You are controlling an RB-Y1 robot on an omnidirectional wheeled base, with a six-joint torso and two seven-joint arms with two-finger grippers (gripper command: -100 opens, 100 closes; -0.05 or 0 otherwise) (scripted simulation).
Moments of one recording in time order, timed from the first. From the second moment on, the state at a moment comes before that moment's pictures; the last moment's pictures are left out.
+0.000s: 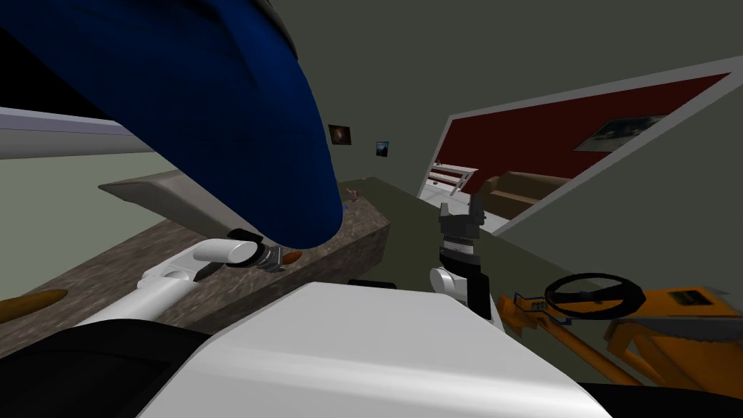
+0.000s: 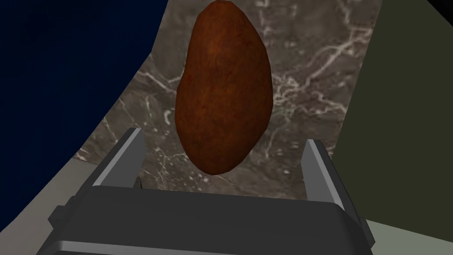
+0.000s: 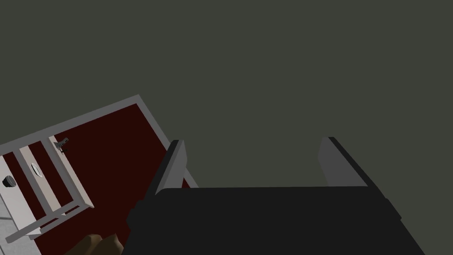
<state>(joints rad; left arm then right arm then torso) 0.47 1.04 0.30 -1.88 0.99 1.30 0.57 0.45 -0.04 0.00 -2.38 -0.09 -0.37 -0.04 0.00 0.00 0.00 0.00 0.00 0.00</state>
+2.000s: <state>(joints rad) 0.39 0.99 0.39 -1.54 1.09 1.25 0.08 0.45 -0.04 0.00 -2.38 -0.09 -0.37 -0.04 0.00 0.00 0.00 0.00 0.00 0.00</state>
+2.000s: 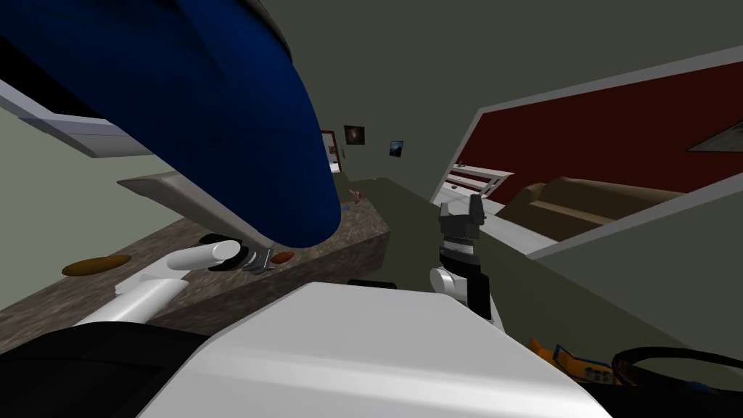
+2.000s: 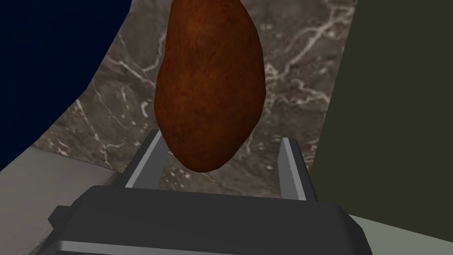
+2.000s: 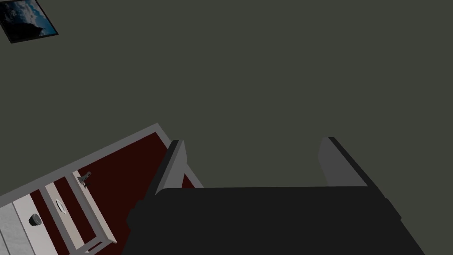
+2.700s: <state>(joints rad) 0.40 1.00 0.38 -1.58 1.08 1.26 0.12 0.45 -0.04 0.00 -2.38 -0.09 -0.37 -0.04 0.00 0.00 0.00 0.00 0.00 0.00</state>
